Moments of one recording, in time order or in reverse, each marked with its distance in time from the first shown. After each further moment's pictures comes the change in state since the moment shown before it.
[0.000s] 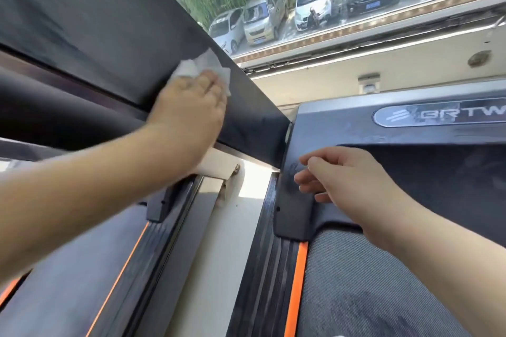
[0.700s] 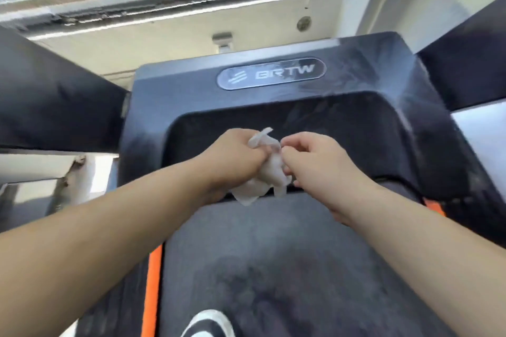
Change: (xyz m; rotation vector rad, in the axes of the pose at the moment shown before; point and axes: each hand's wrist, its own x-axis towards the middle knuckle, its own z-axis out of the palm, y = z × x) left_hand 0.093 0.244 -0.149 -2.238 -0.450 0.250; right_hand -0.027 0.076 -0.163 -0.173 0.402 0.282
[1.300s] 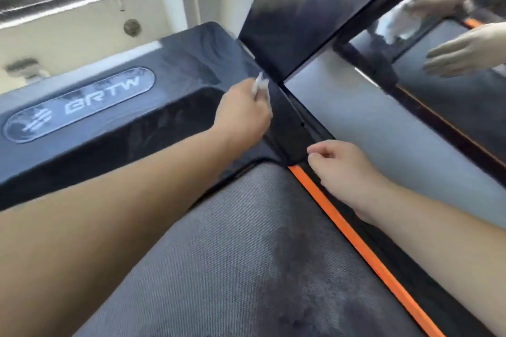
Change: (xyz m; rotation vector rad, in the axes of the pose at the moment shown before) left_hand 0.130 0.116 0.212 0.179 -0.064 0.503; right_hand -0.039 0.126 -0.182 -0.077 0.610 0.278
